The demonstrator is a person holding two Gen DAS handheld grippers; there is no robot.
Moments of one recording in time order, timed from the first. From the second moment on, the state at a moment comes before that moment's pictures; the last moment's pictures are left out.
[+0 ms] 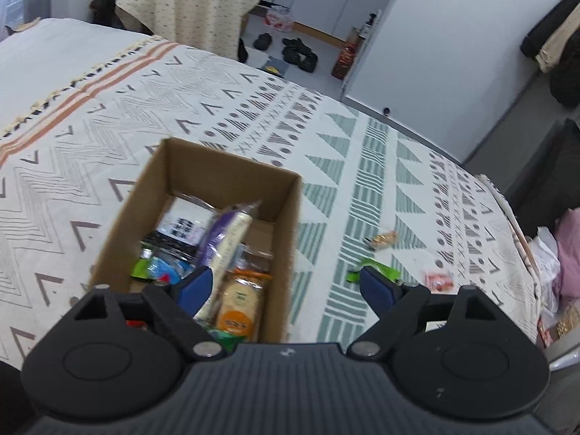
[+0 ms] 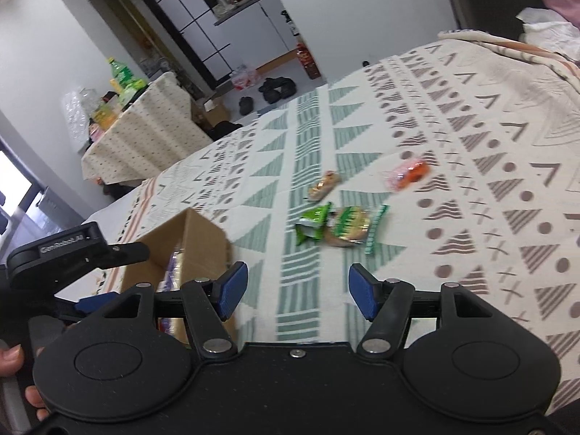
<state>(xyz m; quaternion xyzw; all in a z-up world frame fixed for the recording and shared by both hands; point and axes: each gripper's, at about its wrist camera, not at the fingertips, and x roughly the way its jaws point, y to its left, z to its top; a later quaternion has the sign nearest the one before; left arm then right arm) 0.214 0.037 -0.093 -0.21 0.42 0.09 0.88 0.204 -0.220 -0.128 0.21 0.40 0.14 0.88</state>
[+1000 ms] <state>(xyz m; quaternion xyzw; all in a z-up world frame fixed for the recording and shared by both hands) 0.275 -0.042 -0.119 -0.12 0.47 -0.02 0.87 0.232 -0.271 -0.178 0.28 0.37 0.16 0.87</state>
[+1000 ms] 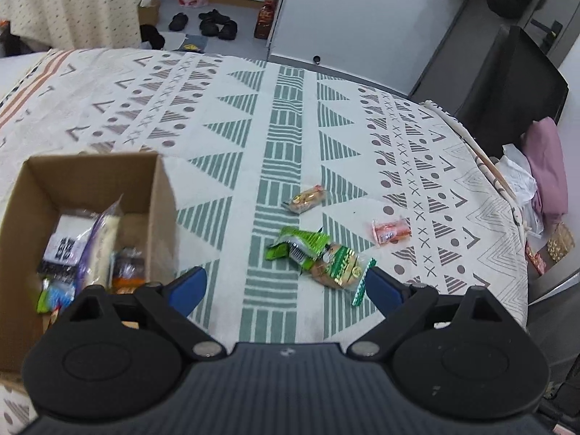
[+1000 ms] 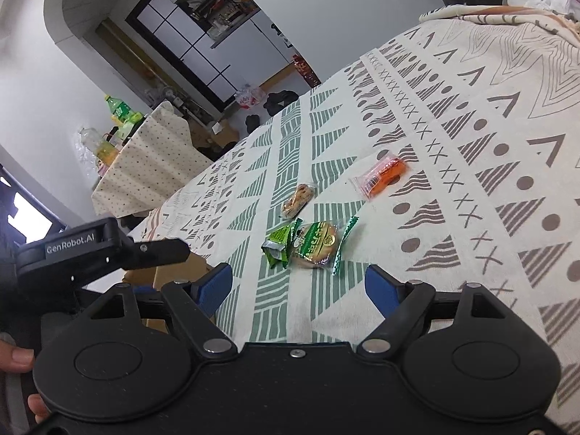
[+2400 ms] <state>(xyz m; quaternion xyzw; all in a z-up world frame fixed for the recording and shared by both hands) 0.359 -0.066 -0.220 -0.13 0.50 -0.05 0.85 0.315 -0.267 -0.256 0.36 0.43 0.14 0.81</state>
